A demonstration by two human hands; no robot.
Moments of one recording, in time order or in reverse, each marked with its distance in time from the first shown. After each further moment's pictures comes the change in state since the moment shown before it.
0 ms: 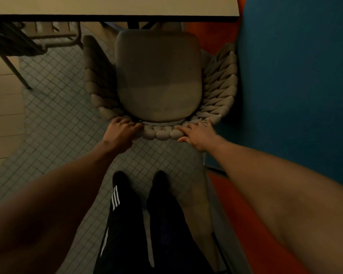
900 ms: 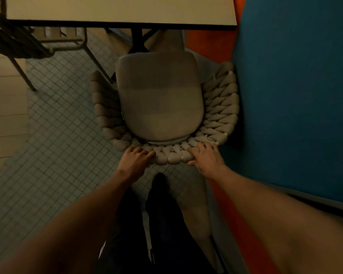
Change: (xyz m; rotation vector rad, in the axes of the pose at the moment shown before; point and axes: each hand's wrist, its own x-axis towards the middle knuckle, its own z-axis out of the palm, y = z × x) left_hand -0.053 0.072 0.043 -0.096 -0.025 0.045; right_hand -0.075 -0.018 0.048 0.023 0.048 0.087
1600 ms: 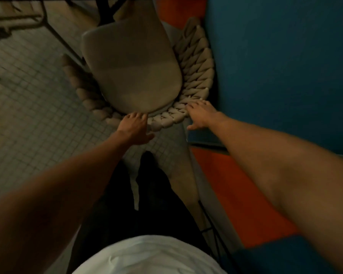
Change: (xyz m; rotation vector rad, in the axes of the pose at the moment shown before) left_hand 0.031 0.041 -0.055 -0.132 -0.038 -0.011; right_hand -0.025 0.048 -0.072 -0.035 -0.122 0.033
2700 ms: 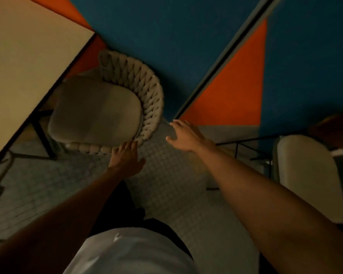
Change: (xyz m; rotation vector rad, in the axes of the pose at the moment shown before) left_hand -0.120 -0.176 -0.131 0.320 -0.215 0.632; right_hand -0.149 -0.336 -0.090 0.895 0.276 0.869
